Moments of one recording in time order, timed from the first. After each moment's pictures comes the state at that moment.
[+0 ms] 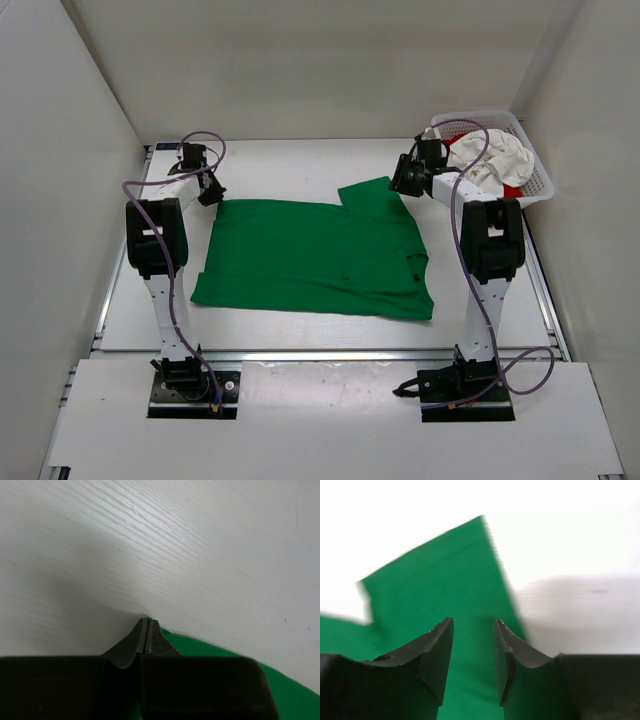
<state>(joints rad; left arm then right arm) 0.03 2.20 1.63 -0.34 -0.04 -0.50 0.14 2.09 1.54 -0.20 -0.18 0.38</state>
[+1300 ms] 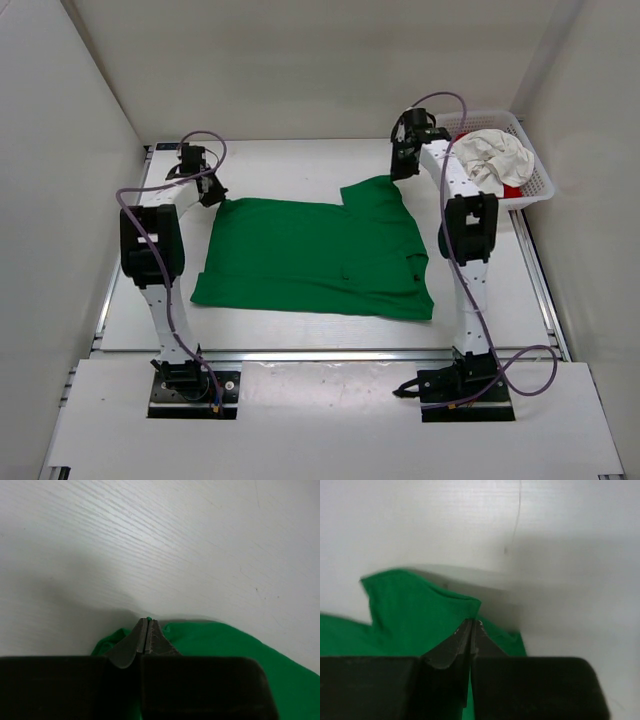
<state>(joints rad) 0.02 2.09 1.52 -0.28 0.00 -0.51 0.16 2.50 2.37 -0.86 -0.09 0.23</state>
